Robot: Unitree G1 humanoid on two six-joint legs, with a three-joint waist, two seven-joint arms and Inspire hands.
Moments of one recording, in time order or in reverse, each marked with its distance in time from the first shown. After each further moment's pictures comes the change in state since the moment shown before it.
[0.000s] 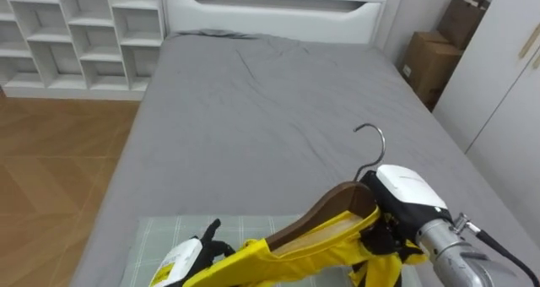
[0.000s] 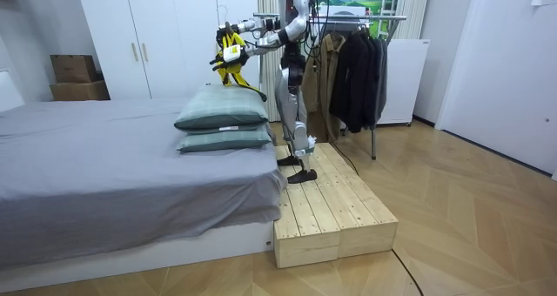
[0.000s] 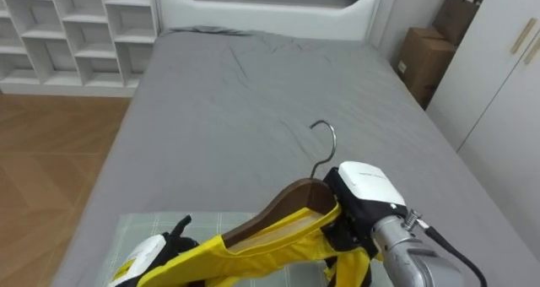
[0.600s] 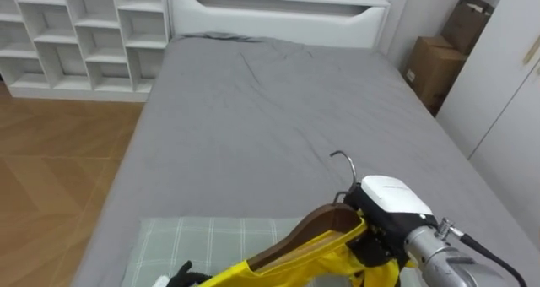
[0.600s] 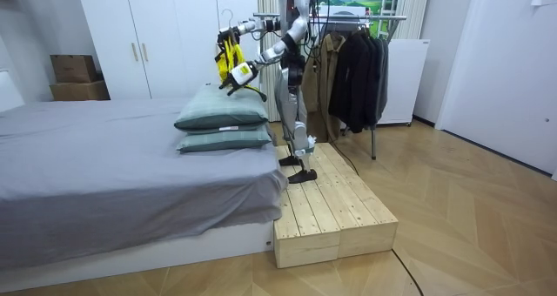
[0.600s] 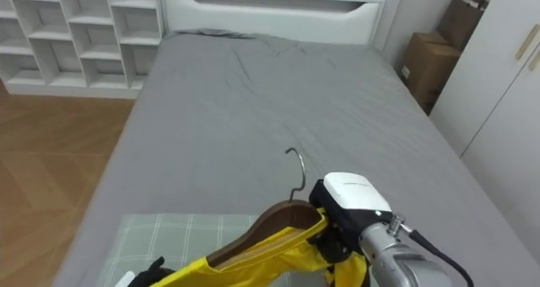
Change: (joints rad) left arm 0.007 -0.042 0.220 0.317 -0.343 -0.048 -0.050; right arm 0.028 0.050 0.020 -0.014 -0.087 -0.021 0.033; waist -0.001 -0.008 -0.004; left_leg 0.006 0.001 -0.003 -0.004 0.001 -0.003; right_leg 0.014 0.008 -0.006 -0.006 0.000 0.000
